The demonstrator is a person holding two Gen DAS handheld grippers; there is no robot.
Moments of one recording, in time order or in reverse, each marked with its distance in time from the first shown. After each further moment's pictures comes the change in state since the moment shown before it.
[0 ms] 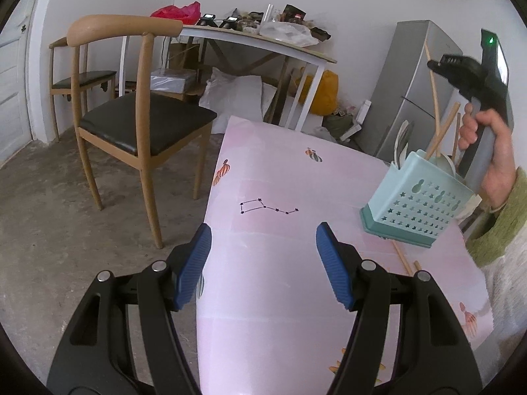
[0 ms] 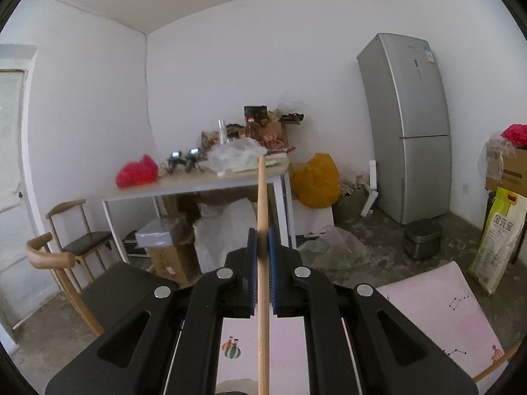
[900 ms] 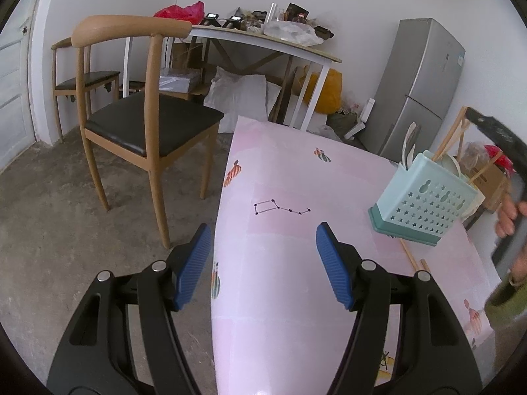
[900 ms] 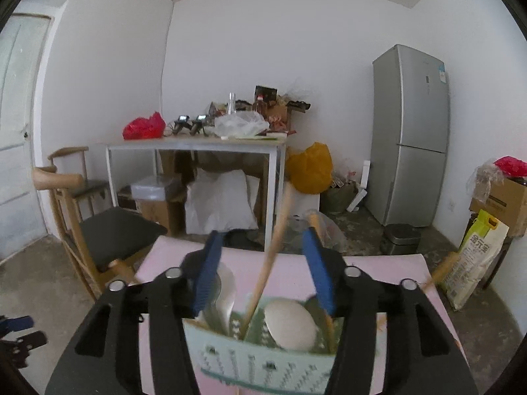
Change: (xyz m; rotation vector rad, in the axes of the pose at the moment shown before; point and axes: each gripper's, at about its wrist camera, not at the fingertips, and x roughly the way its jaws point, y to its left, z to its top) left arm -0.005 0.010 0.000 0.006 0.008 0.015; right arm -0.111 -0.014 -0.057 -0.164 0.062 -0.022
